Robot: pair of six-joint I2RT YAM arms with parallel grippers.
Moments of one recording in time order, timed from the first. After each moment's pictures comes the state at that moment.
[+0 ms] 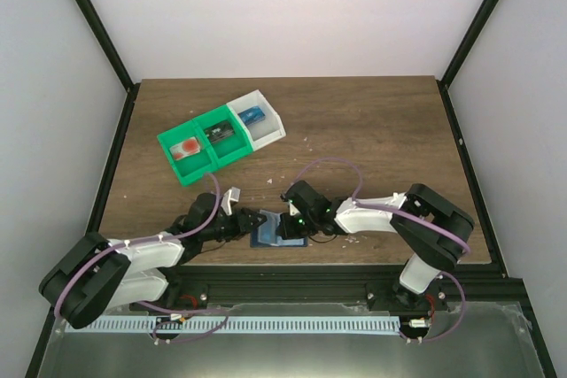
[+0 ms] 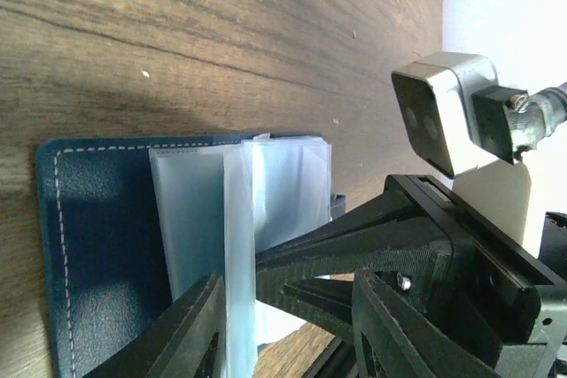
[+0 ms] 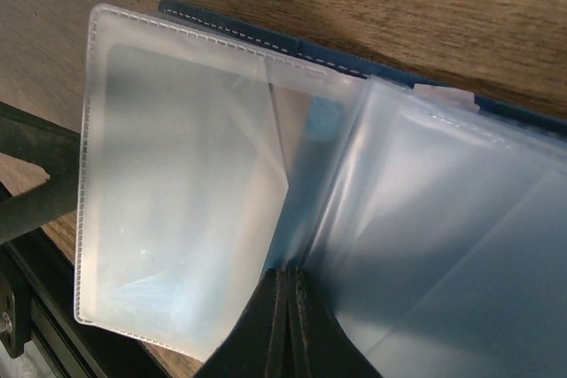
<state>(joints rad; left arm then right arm) -0.64 1.20 0.17 0.48 0.46 -1.07 0.95 1.64 0.72 -0.03 -0.30 0.77</state>
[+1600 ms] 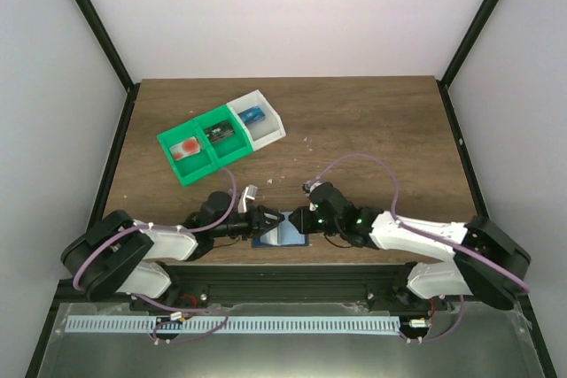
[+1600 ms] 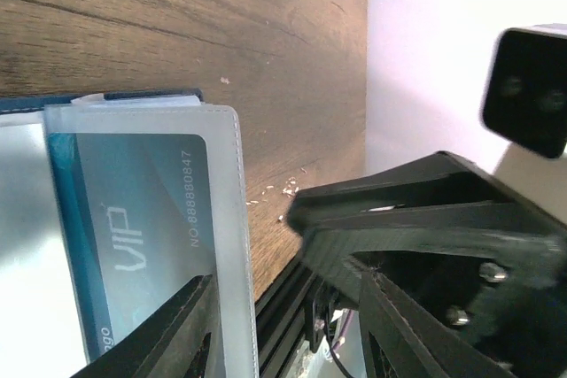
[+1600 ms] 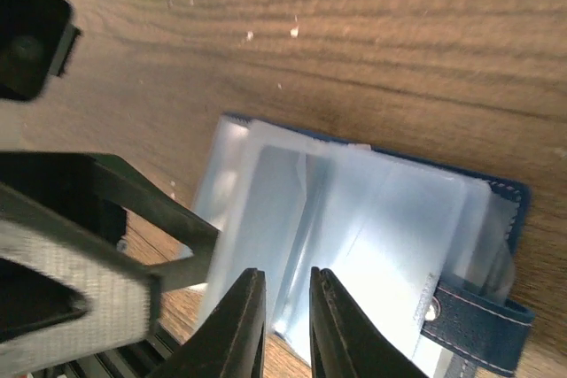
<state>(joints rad) -0.74 1.38 0.22 0.76 0.54 -1.24 0.95 1.30 0.56 -0.01 -0.12 0.79</state>
